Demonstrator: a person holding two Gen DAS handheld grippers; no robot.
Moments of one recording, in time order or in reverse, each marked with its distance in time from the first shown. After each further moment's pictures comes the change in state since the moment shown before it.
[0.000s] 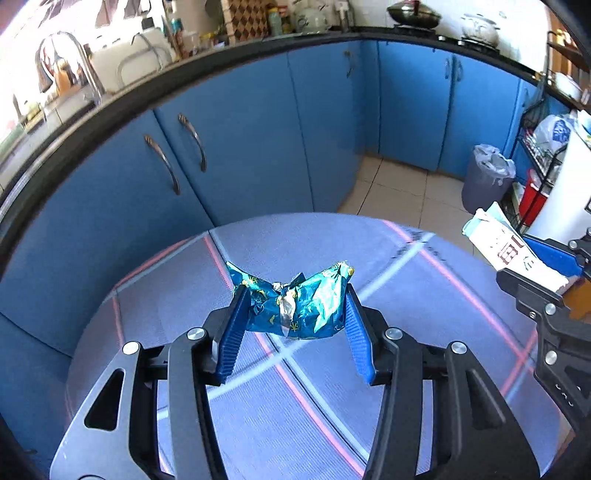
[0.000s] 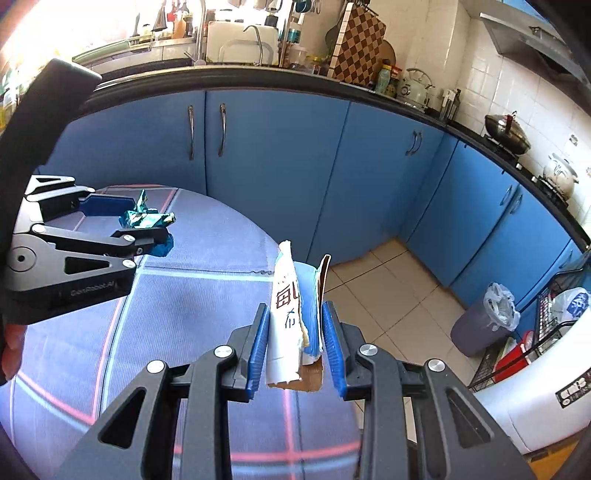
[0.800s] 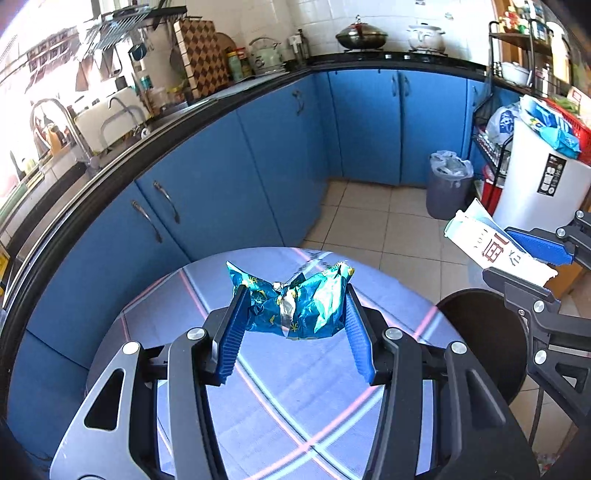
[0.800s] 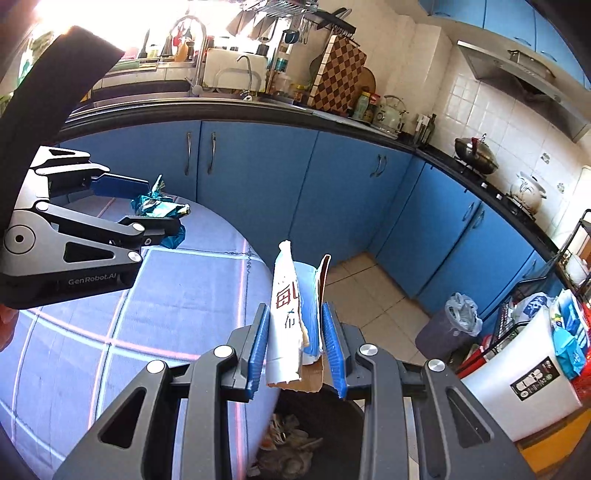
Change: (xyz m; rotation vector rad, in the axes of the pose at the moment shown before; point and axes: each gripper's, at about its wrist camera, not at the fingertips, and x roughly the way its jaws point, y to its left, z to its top) left arm -0.105 -0.077 -0.003 0.121 -0.115 -0.045; right arm -0.116 -0.040 -0.043 -0.039 -0.073 -0.074
